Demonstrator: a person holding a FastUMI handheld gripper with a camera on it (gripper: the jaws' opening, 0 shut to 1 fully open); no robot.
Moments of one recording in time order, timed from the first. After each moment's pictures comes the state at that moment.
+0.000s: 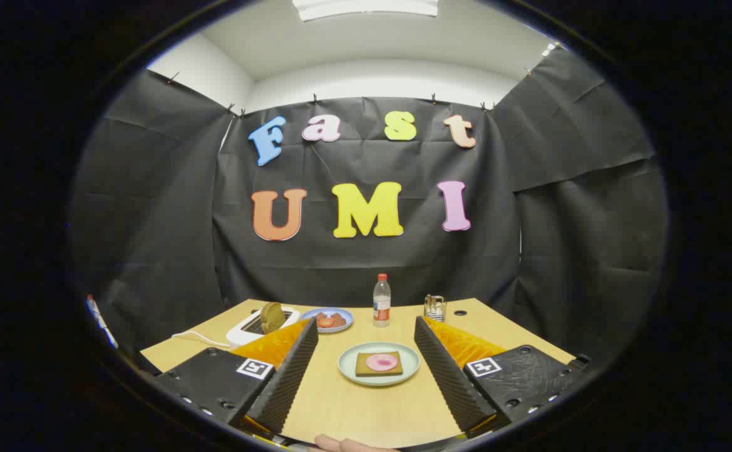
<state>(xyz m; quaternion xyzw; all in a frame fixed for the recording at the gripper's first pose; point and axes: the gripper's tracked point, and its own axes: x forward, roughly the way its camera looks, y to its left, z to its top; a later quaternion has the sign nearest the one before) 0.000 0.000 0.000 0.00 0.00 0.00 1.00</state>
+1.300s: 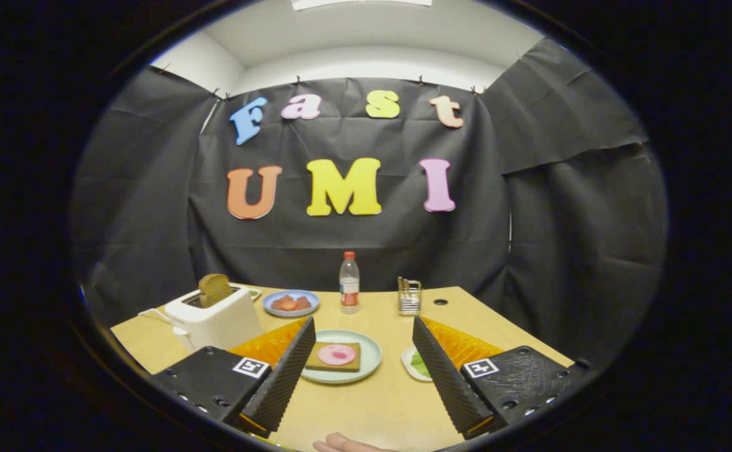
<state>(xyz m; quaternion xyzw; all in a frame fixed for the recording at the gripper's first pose) 0.089 -0.125 -0.067 -0.01 0.04 -0.04 1.00</state>
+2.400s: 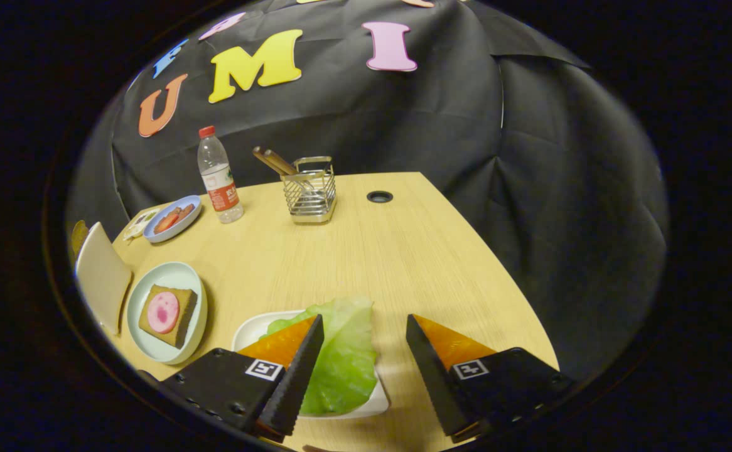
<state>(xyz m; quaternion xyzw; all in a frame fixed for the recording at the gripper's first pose) 0.284 -0.319 -0.234 0.03 0.34 -0.07 0.94</state>
